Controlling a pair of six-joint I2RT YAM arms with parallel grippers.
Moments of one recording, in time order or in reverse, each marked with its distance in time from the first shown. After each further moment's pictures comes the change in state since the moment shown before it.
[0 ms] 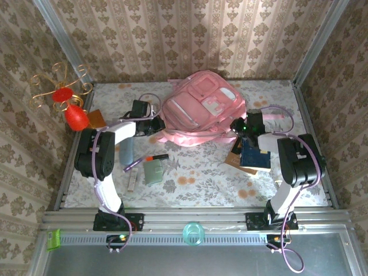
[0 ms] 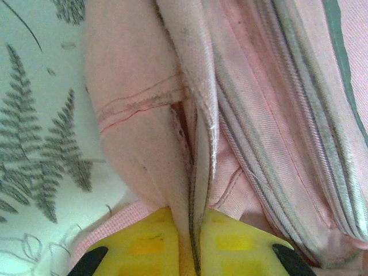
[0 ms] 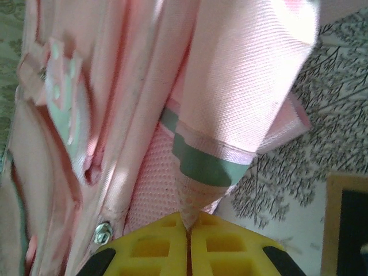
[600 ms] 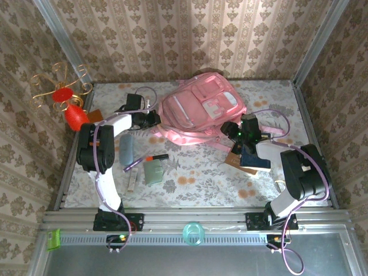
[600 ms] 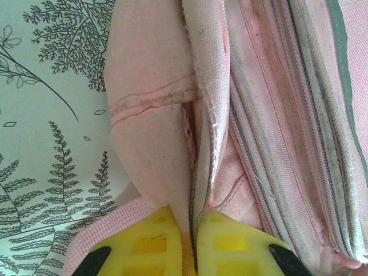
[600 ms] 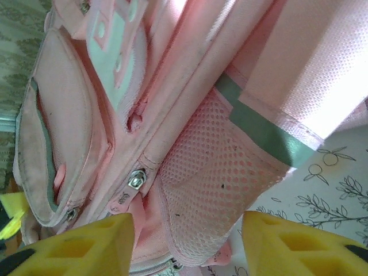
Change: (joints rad) left arm 0.077 0.079 0.119 -0.069 0.082 0.103; right arm 0.093 -0.121 -0.073 -0.044 0.011 0.002
